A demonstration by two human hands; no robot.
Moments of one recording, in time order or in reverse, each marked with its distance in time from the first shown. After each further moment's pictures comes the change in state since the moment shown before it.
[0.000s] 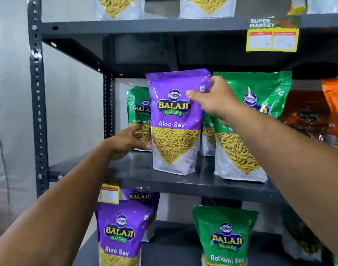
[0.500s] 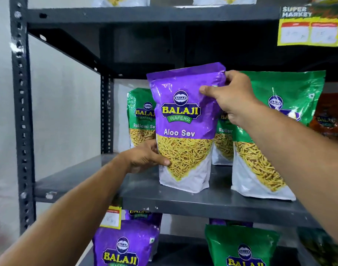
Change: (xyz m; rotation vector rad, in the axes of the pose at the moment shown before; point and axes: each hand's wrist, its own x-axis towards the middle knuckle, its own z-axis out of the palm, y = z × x) left_hand 0.048 -0.033 0.008 -0.127 -0.324 0.003; right_hand 0.042 0.010 0.026 0.266 0.159 -0.014
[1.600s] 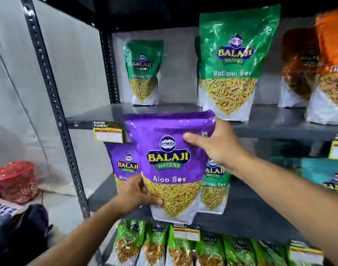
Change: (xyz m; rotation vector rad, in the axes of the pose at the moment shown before) left_hand -0.216 -0.111 0.210 0.149 0.407 -0.241; right_hand -0.243 0.041 -0.116 0.173 -0.401 0.217
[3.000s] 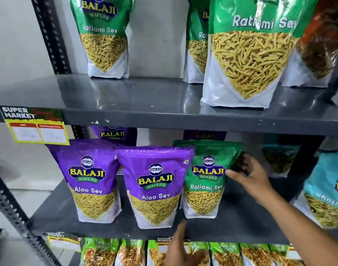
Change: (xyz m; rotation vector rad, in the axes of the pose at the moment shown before) left_hand 0.050 -0.179 0.172 0.000 0.037 -0.235; right_hand 0.000 0.256 -0.139 -0.191 0.293 0.315
